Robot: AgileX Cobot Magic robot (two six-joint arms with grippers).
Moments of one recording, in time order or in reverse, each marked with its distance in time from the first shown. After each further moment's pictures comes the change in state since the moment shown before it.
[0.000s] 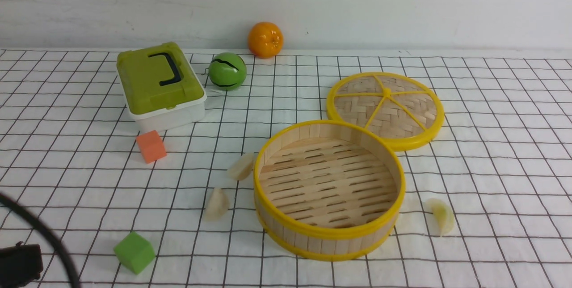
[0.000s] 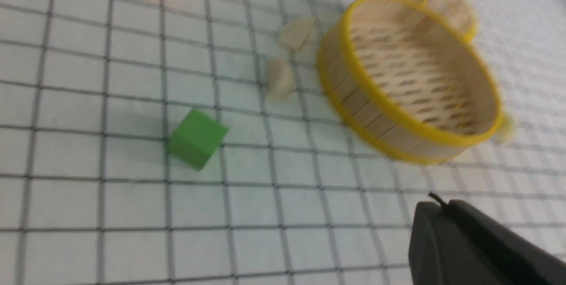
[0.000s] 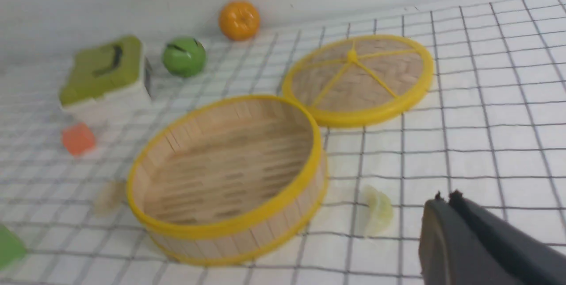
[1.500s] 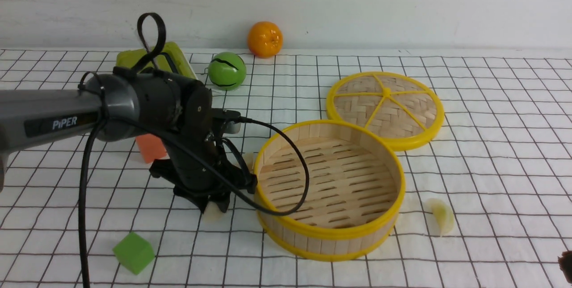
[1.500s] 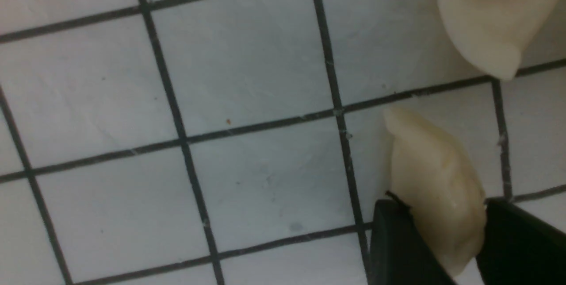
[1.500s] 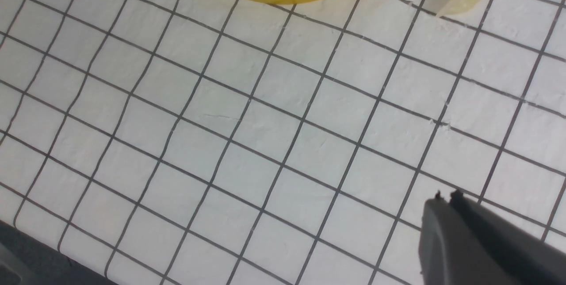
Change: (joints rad) right arm 0.147 0.510 -0.289 -0.090 0.421 -0.087; left arm -0.366 1.455 -0.691 0.390 -0.163 -0.191
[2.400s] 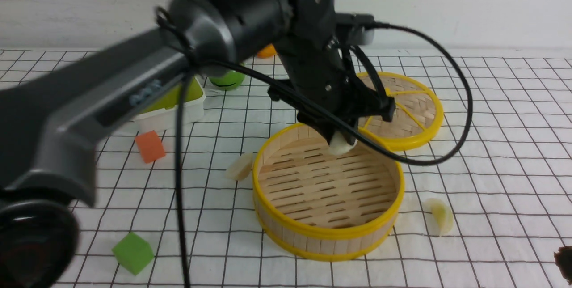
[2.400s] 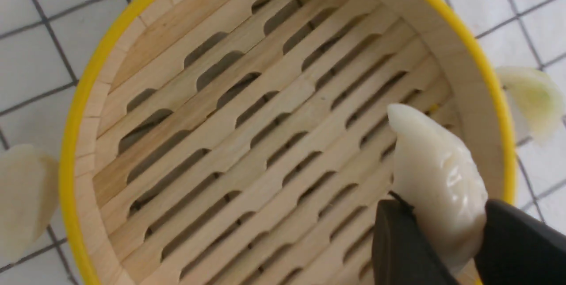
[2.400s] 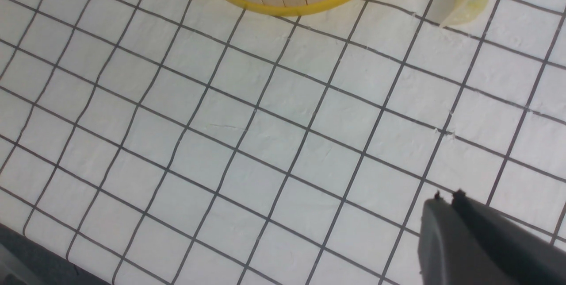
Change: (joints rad) right arm 0.000 0.000 0.000 0.020 -0.013 0.000; left arm -0.278 0.156 -0.699 -0.079 0.341 -0.075
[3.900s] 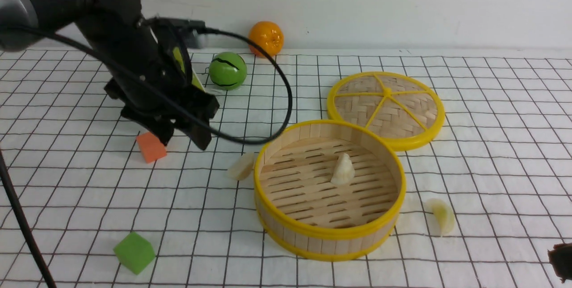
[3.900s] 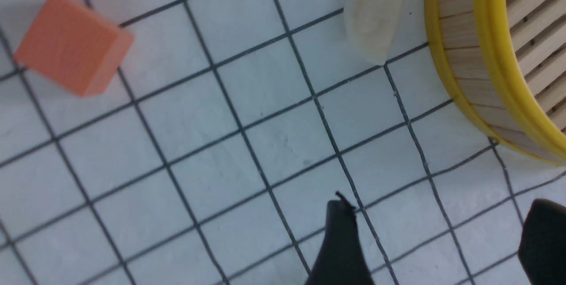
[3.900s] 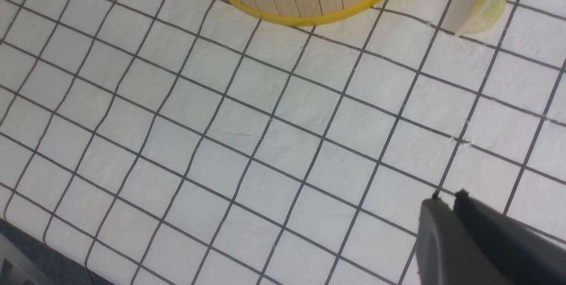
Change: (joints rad) right arm 0.000 0.000 0.000 0.031 -0.008 0.000; left arm 0.422 -0.295 0.466 -0.124 0.002 0.525
